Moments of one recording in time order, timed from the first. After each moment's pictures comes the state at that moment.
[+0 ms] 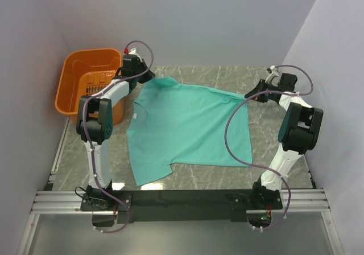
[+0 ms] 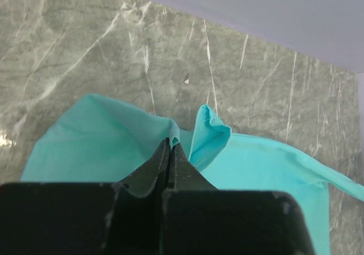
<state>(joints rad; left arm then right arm) -0.19 2.12 1.64 0.02 0.19 -0.60 -0.31 1.94 1.31 -0.17 -0.84 0.08</state>
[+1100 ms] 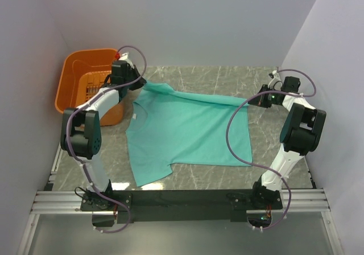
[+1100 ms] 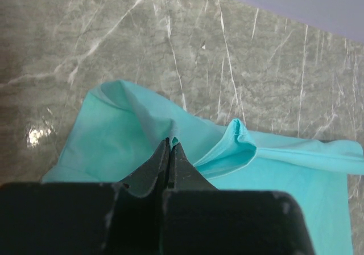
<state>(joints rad) -0.15 1.86 1.36 0.02 0.19 -0.49 -0.35 1.93 1.31 -0.32 -0.82 -0.01</state>
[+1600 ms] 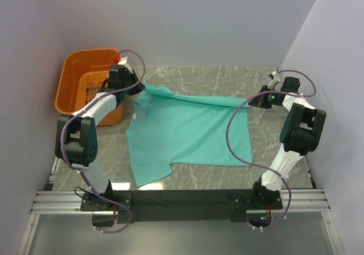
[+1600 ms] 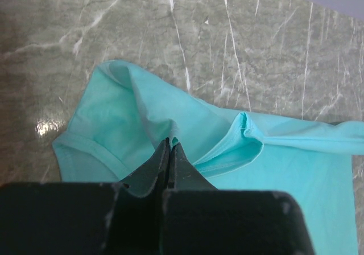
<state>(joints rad) -0.15 1.75 1.24 -0.01 0.19 -0.46 -0.35 1.93 1.31 -0.35 -0.79 -0.01</state>
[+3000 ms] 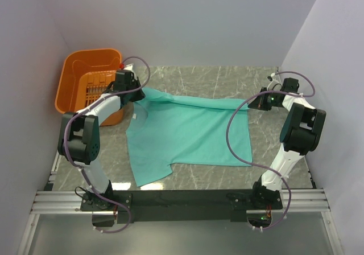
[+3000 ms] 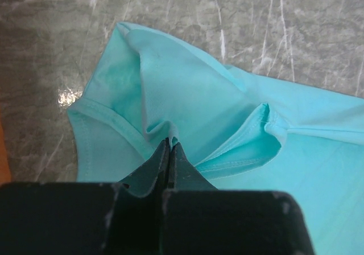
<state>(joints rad) -0.19 1.77 1.23 -0.10 0.10 -0.41 -0.35 1.94 1.31 -0.41 -0.78 -0.06</state>
